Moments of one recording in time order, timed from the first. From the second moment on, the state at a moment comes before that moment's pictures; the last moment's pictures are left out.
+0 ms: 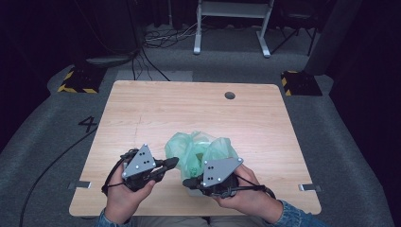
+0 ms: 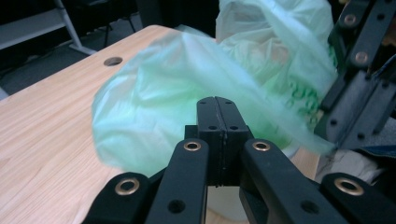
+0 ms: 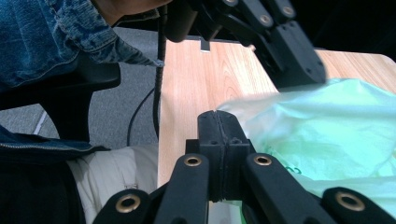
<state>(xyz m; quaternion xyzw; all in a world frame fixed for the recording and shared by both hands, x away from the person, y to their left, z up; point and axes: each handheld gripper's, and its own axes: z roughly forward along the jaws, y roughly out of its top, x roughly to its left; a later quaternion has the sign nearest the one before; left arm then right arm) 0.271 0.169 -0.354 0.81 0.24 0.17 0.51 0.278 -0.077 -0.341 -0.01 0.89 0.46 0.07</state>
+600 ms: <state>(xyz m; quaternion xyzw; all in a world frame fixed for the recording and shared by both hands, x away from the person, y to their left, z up) 0.277 0.157 -0.340 0.78 0.27 0.15 0.55 0.277 -0.074 -0.347 -0.01 0.89 0.45 0.07</state>
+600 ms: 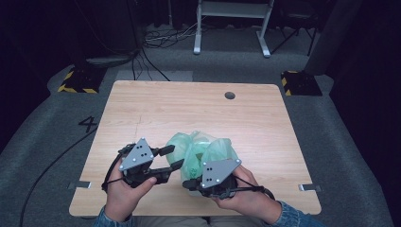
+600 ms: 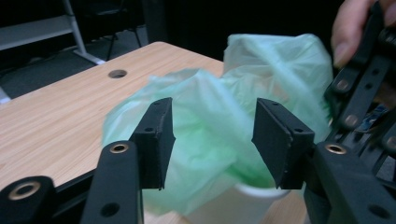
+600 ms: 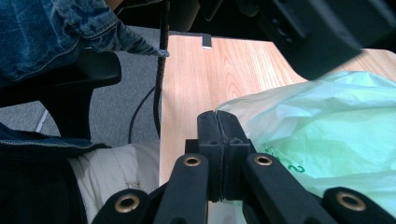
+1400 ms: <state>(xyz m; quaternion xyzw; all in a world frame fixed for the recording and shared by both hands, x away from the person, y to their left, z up) 0.282 0.158 -0.356 0.81 0.26 0.17 0.50 0.276 -0.085 -0.344 0.00 0.88 0.47 0.06</state>
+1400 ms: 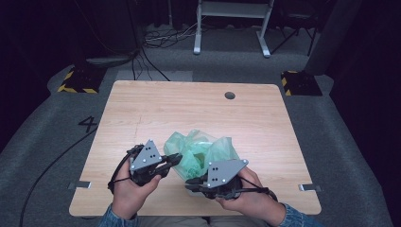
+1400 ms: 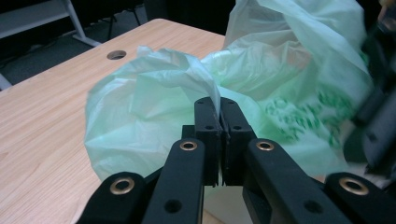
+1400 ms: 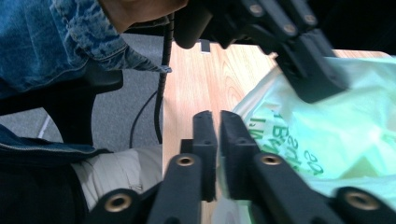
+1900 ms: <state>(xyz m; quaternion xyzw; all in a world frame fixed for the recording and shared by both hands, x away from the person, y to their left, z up) 0.275 0.179 -0.360 0.80 0.27 0.17 0.50 0.307 -0.122 -0.321 0.08 0.85 0.51 0.12</state>
